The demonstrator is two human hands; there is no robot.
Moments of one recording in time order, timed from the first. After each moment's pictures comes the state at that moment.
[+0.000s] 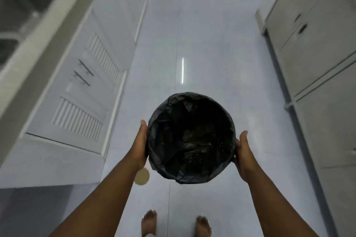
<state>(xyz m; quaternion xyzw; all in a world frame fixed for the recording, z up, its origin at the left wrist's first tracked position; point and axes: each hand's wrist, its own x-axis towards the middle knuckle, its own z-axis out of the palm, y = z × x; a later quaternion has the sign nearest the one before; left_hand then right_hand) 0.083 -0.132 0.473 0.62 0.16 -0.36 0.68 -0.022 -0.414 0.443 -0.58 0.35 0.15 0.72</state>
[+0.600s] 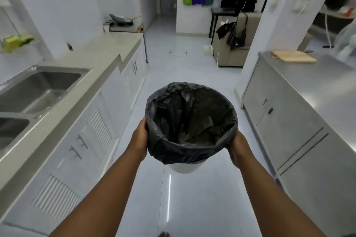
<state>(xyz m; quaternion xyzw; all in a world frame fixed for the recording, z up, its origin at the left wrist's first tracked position) 0.270 -0.218 0.684 0.60 0.05 -0.18 0.78 0.180 -0.483 0.680 -0.67 0.21 -0.07 0.71</state>
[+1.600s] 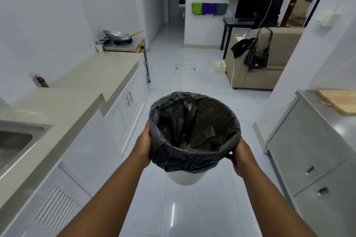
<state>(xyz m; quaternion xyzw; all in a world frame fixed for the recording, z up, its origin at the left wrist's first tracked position) 0.812 -0.409 0.715 0.59 0.08 -0.20 0.78 0.735 -0.664 0.705 -0.63 0.24 -0.05 0.73</state>
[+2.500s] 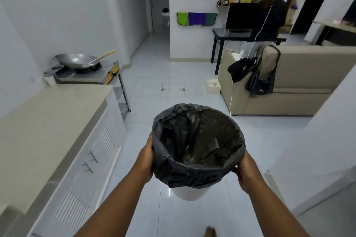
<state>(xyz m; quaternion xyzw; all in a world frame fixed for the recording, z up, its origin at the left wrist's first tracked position) 1.411 -0.617 0.691 0.60 0.05 -0.24 0.76 1.305 -0.869 0.691 -0.63 0.30 -0.09 0.71</state>
